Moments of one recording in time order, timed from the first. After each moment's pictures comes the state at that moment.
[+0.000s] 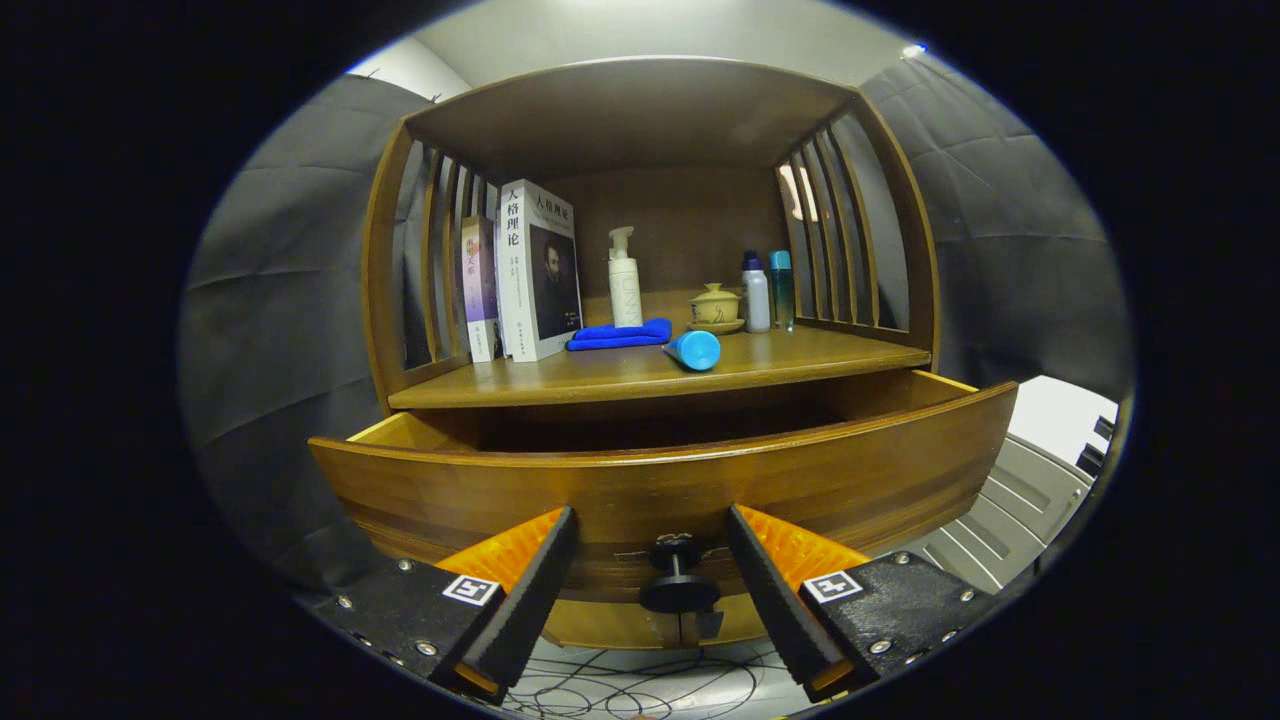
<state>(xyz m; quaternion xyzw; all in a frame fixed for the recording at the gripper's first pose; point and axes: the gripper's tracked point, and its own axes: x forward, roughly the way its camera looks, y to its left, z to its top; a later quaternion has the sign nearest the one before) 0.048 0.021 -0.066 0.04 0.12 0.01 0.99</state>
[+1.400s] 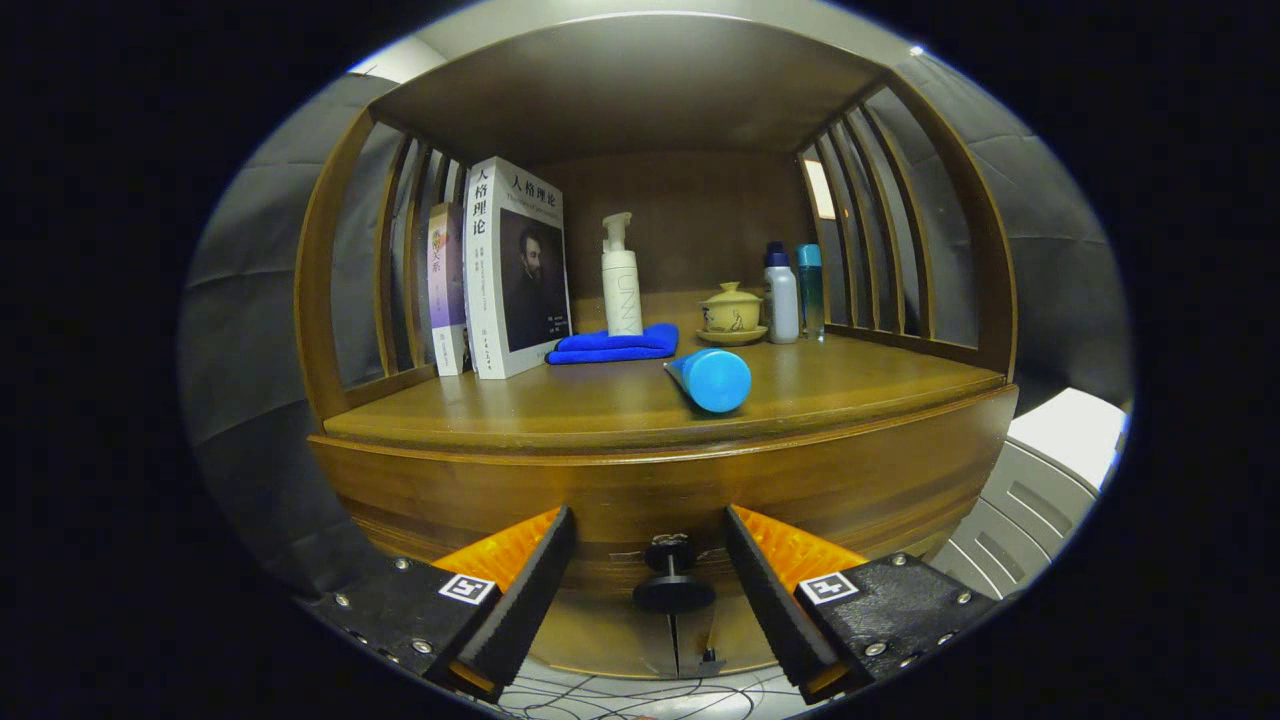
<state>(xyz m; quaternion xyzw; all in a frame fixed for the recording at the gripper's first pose) 0.138 0.019 -0.073 0.04 0.11 0.02 0.99</state>
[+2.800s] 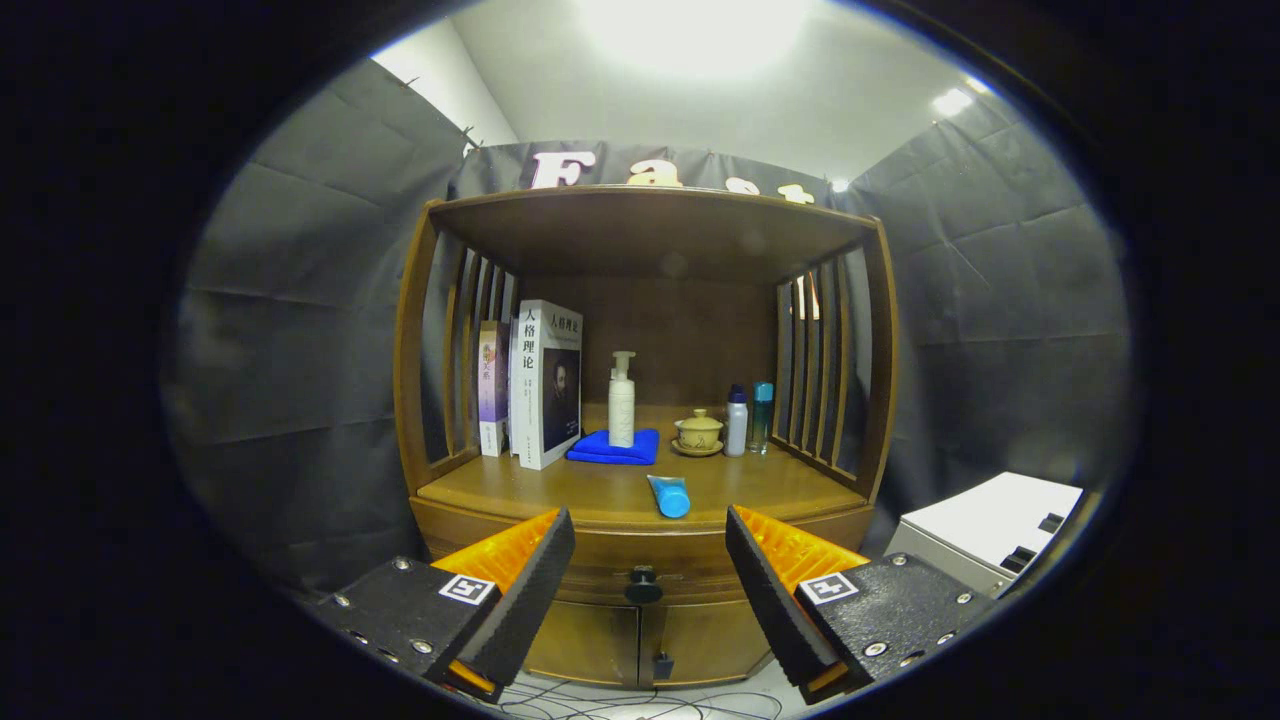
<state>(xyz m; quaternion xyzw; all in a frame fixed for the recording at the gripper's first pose) 0.018 0.007 0.075 -0.02 0.02 -0.01 1.00</state>
